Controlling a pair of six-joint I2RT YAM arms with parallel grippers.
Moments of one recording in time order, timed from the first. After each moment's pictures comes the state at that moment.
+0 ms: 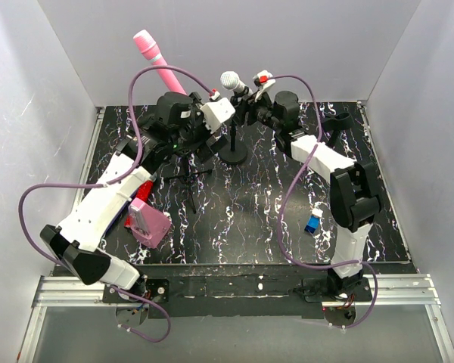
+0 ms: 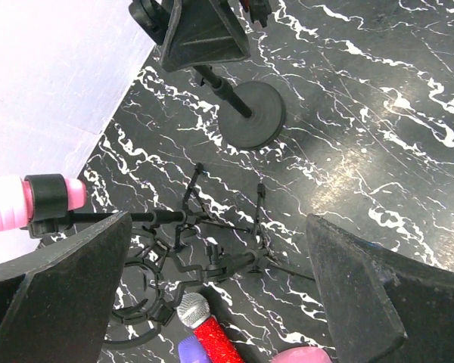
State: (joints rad) left arm -0.63 1.45 1.70 -0.76 0.02 0.50; right arm 0.45 1.90 1.46 0.44 -0.43 0.19
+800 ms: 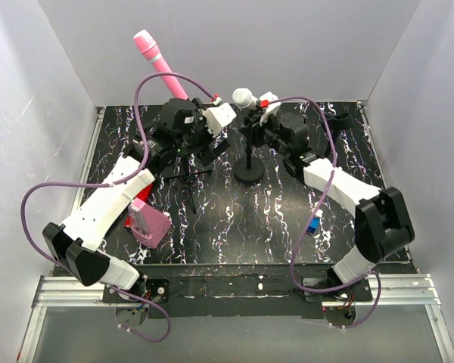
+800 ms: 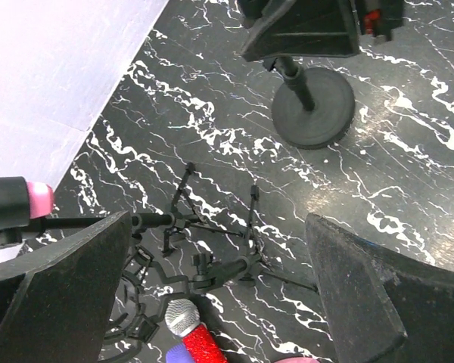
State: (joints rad) left arm -0.63 1.45 1.61 -0.67 0.01 0.50; right arm 0.52 1.63 1.17 0.37 -0.26 0.02
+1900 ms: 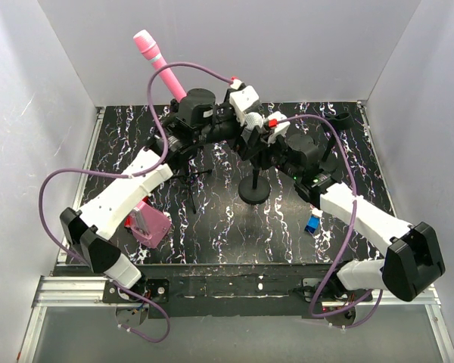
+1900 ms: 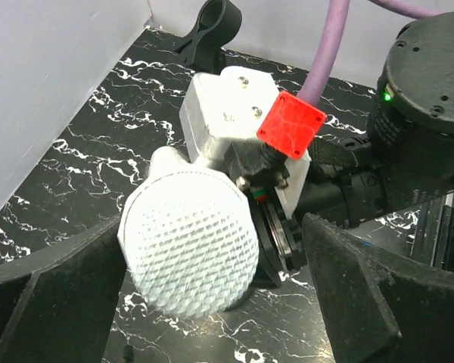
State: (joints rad) left arm -0.73 1.55 1.71 -0.39 0.38 0.17; right arm 0.62 1.29 0.94 0.19 -0.13 0.08
